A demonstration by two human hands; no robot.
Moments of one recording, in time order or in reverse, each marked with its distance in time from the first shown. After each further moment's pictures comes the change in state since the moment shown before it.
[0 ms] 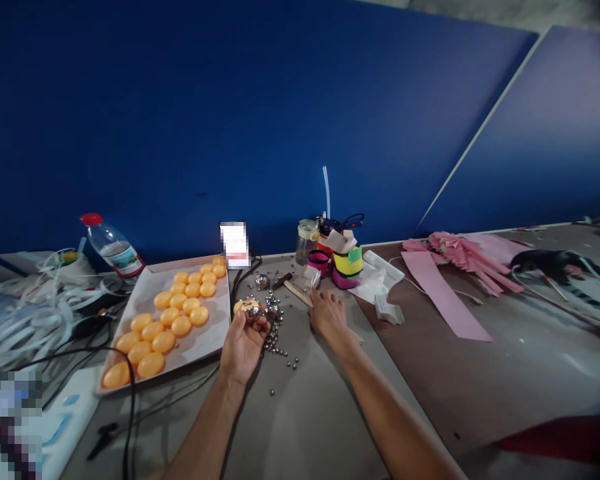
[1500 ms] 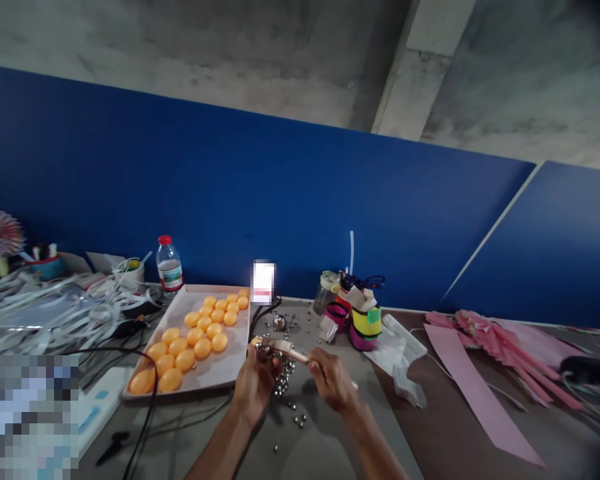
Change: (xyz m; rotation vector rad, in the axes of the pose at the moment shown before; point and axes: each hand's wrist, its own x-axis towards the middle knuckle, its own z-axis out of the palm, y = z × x) left_hand -0.004 -0.002 0.009 -0.160 0.080 0.068; right_hand -0.017 -0.009 -0.016 0.500 0.099 -0.729
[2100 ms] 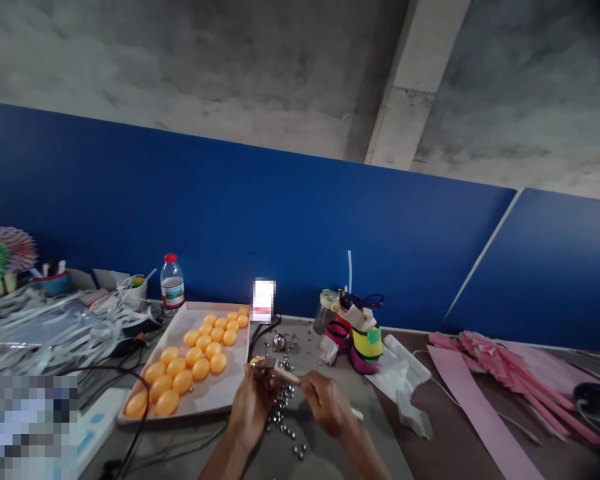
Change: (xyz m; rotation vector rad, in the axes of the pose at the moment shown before) left_hand 0.004 0.001 -0.002 0.014 0.045 0.054; right_hand 0.002 0.001 0.008 0.004 0.004 0.039
